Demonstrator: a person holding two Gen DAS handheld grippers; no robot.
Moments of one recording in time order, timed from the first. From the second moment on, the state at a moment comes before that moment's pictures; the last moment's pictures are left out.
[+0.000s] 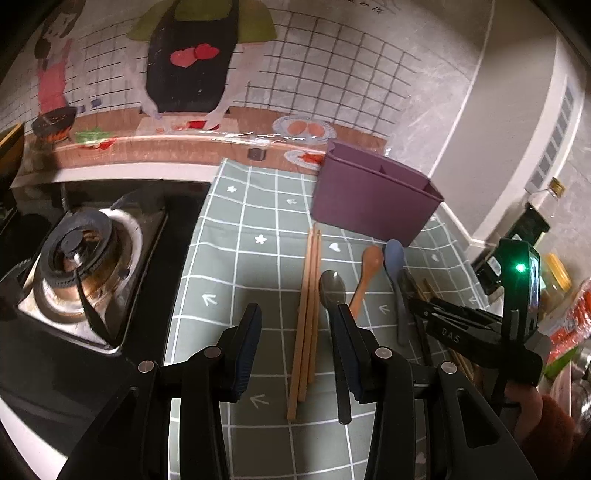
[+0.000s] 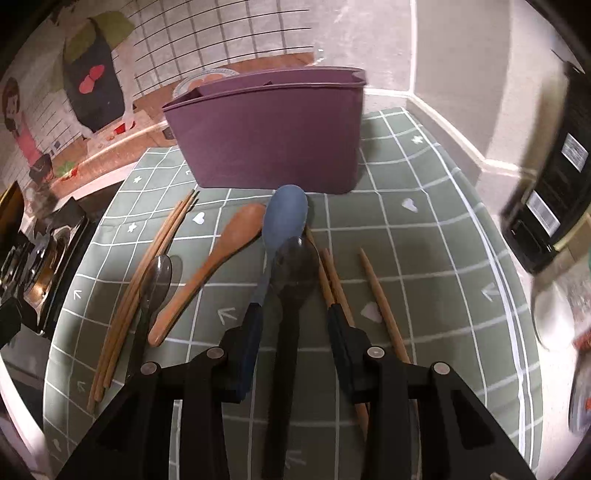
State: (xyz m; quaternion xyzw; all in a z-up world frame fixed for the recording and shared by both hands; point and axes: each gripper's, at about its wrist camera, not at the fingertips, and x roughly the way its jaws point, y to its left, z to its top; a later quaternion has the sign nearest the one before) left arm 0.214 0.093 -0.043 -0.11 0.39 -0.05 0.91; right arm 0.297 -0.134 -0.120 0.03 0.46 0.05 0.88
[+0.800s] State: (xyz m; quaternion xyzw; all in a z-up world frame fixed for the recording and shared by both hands) left arm 0.251 0.046 -0.082 -0.11 0.44 -0.07 0.89; right arm 0.318 -0.134 -0.117 -0.01 0.43 0.10 0.90
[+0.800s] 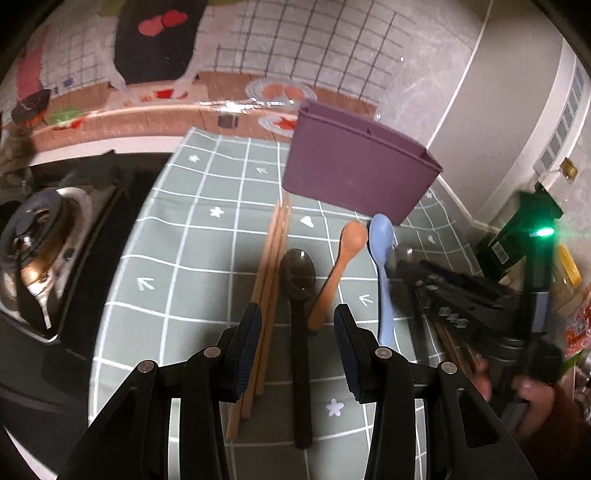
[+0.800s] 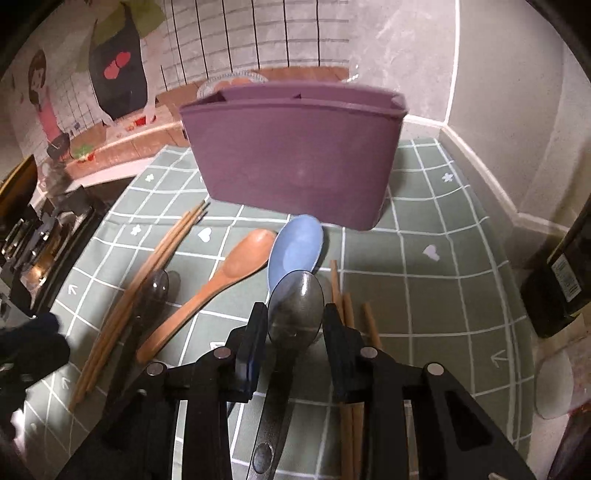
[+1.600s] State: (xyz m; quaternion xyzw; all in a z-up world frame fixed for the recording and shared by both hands) left arm 0.315 0.022 -0.121 -0.10 0.51 -0.08 0.85; right arm 0.276 -0.163 -0.072 0.01 0.41 0.12 0.91
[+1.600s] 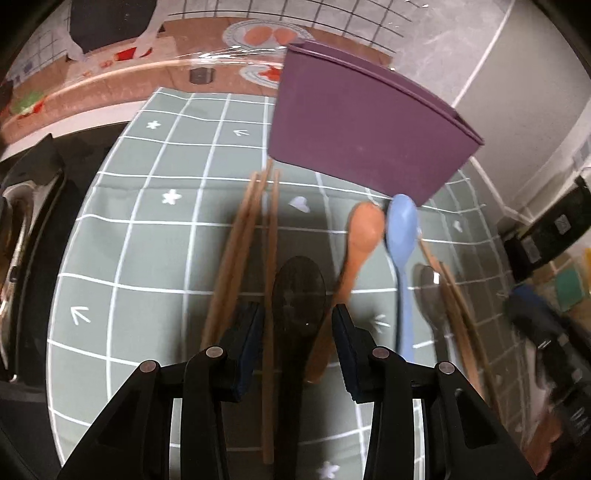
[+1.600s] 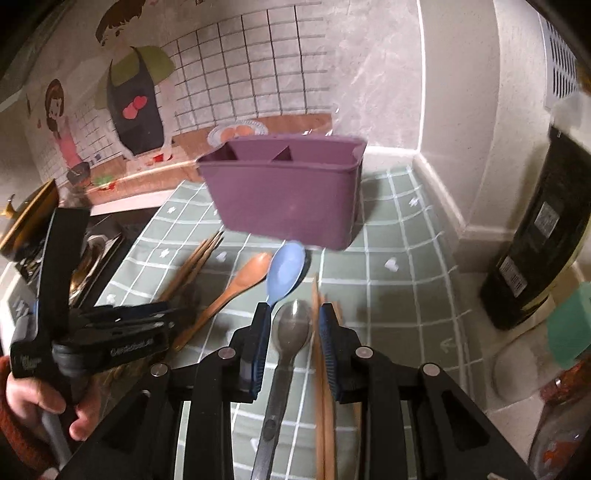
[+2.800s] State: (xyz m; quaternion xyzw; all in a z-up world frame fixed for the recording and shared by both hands) left arm 0.253 0.043 -0.096 -0.15 0.48 -0.09 0.86; right arm 0.310 -0.134 -0.132 -0.05 0.47 0.10 0.87
